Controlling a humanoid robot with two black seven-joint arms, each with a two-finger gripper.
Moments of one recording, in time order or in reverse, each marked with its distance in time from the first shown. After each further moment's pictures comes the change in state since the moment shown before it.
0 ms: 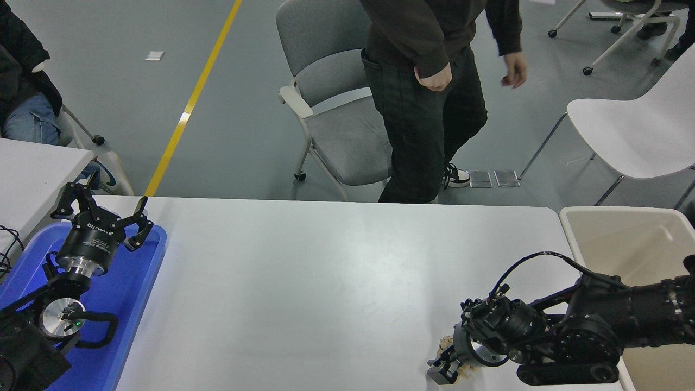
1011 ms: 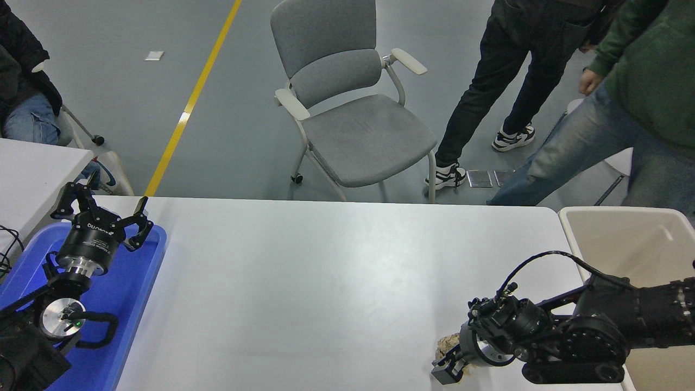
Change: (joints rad) left arm 0.000 0.000 0.000 0.000 0.000 0.000 0.000; right arm -0.011 -0.032 0.006 0.007 0.056 0.000 -0.003
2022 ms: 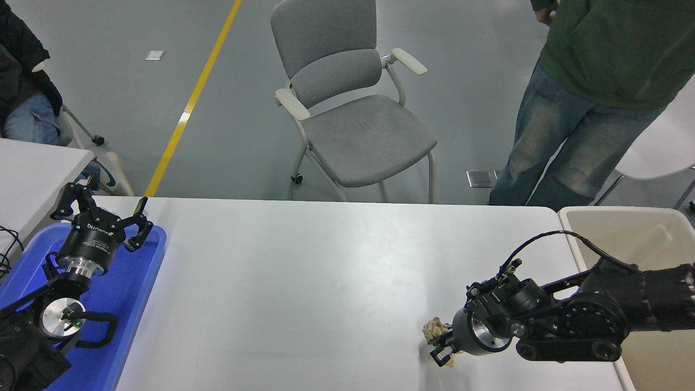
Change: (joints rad) left arm 0.000 0.000 0.000 0.000 0.000 0.000 0.000; right arm 0.185 -0.046 0.036 0.065 0.244 0.062 0.088
